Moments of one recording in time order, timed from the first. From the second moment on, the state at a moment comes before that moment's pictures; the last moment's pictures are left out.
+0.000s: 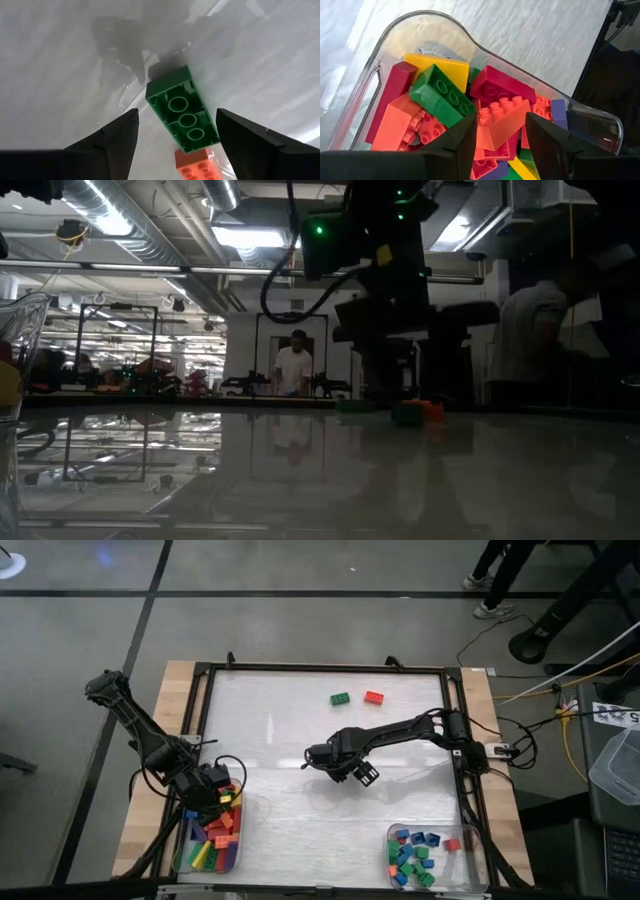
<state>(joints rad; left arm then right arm) -0.77 0.98 0.77 -0.87 -0.09 -1.26 0.07 2.13 1.65 -1.19 0.10 -0.64</state>
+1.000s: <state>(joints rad) -0.77 0.98 0.77 -0.86 -0.34 -1.23 0.07 2.13 1.64 -0.83 0.13 -0.43</state>
